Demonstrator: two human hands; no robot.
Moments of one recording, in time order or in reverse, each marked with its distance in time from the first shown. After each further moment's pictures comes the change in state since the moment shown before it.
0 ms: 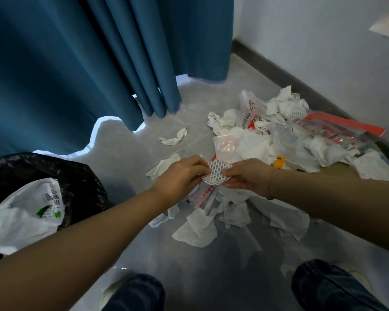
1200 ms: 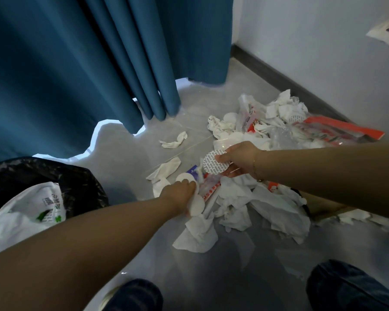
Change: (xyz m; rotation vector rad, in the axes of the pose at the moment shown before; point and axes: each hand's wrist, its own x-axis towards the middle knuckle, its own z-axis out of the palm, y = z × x) left_hand -0.009 -0.017 0.043 0.264 -0.666 -0.471; right_hand 0.009 -0.037 0.015 -0.320 0.142 -0.135
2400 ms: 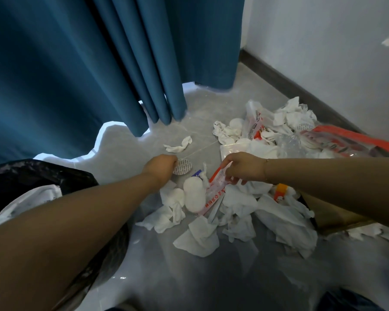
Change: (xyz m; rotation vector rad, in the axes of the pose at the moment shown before) left_hand 0.030 -0.068 -0.045 -0.257 0.323 -0.190; right_hand 0.027 0.004 -0.011 -0.591 -0.232 -0.199
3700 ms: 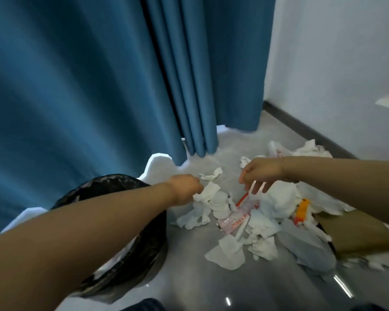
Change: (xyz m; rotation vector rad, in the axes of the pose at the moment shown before) left_hand -0.103 0.012 -0.104 0.461 -0.153 0.316; right_hand -0.089 -0.090 -0.028 -0.094 -0.042 -0.056
